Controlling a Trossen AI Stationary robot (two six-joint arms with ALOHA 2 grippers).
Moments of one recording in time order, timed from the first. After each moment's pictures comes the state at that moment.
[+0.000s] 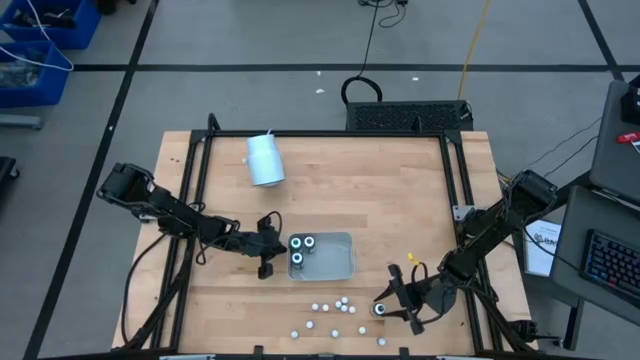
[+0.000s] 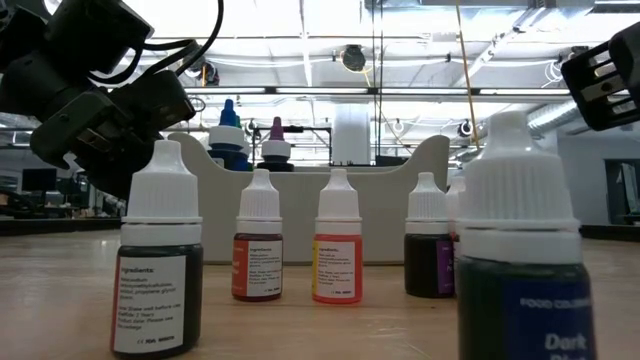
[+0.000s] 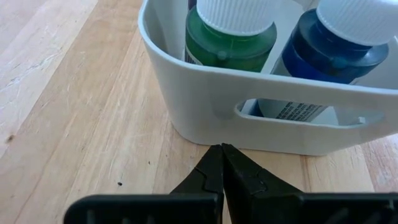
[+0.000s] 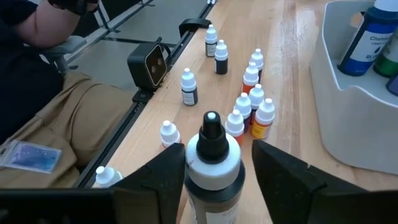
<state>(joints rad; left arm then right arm) -0.33 1.51 0.40 0.42 -0.24 -0.36 0.85 1.54 0.52 0.53 0.44 0.35</state>
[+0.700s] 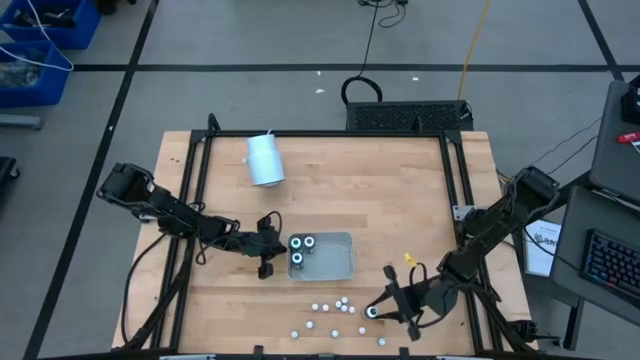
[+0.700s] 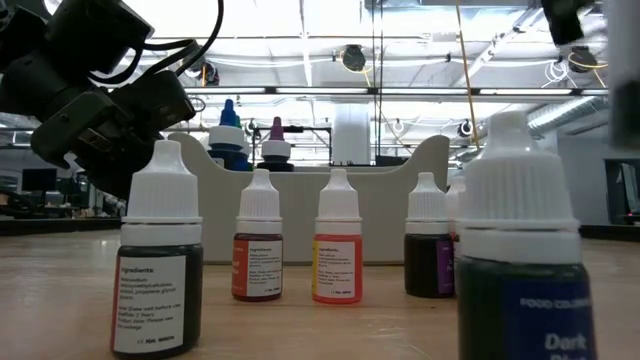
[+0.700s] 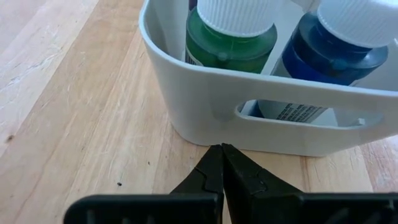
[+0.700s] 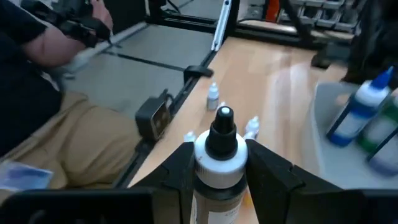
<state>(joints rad) -0.33 1.51 0.40 0.42 -0.24 -0.37 0.81 1.49 0.69 0.42 0.44 0.17</state>
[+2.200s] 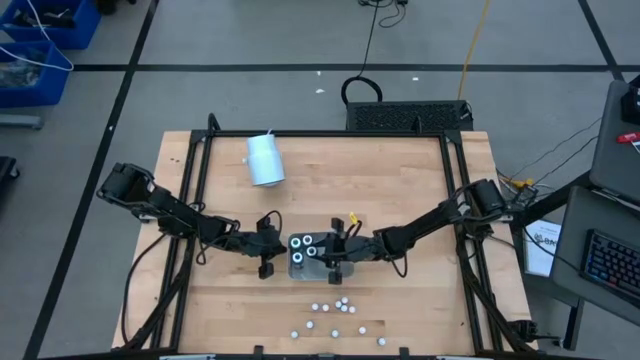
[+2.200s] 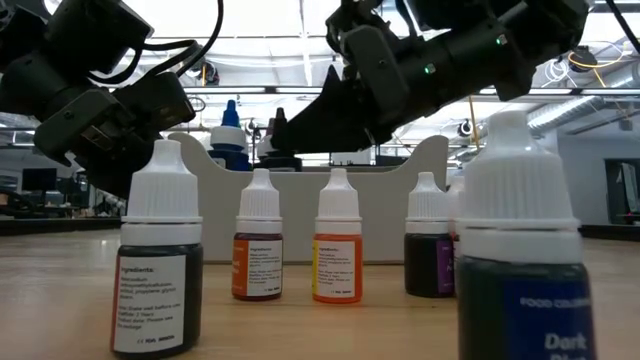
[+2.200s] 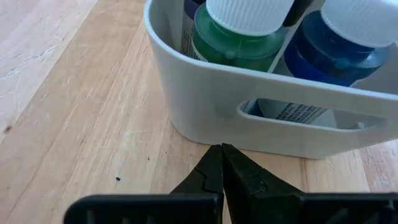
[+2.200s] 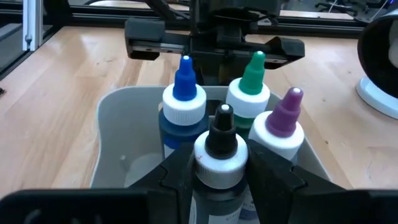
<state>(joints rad) -0.33 1.51 0.40 0.42 -0.24 -0.41 0.28 1.91 0.91 0.59 0.31 0.10</state>
